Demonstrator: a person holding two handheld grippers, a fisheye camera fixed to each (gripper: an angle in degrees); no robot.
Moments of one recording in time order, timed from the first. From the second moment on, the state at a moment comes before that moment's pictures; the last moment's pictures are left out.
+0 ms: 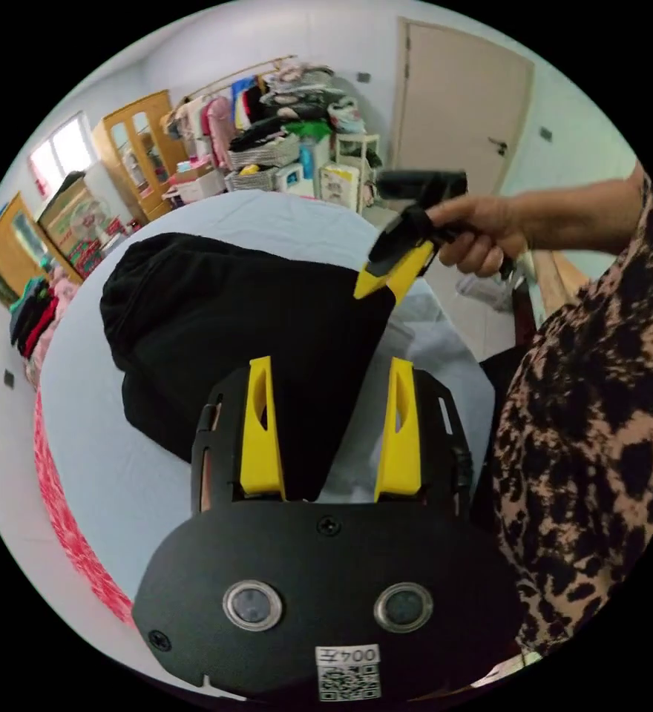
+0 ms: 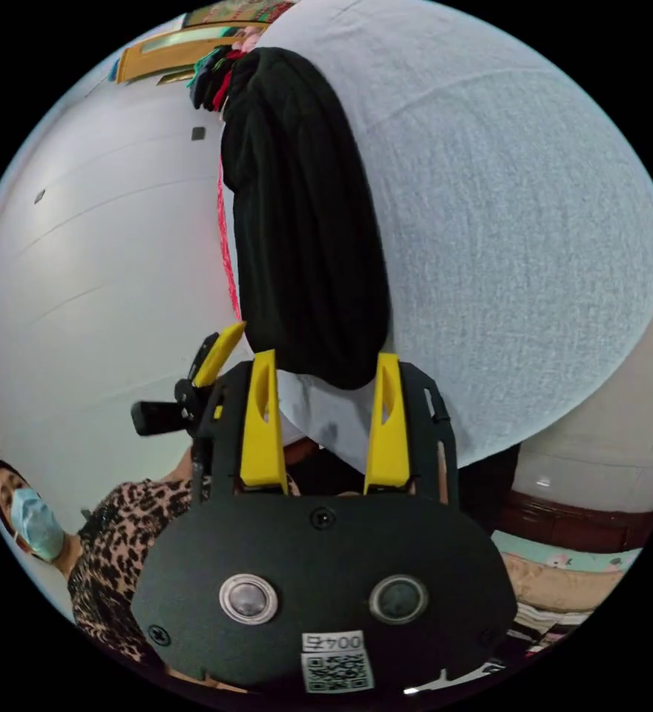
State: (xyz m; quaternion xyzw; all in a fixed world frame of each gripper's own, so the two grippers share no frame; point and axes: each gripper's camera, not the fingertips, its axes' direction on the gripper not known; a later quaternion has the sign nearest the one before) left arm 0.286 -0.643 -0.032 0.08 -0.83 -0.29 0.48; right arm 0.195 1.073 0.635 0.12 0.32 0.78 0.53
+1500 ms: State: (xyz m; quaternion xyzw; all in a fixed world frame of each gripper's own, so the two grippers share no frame) left arm 0.475 -0.575 -0.236 0.30 -0.72 -0.27 0.56; right arm 0.239 0.810 0.907 -0.47 0.46 0.33 0.67
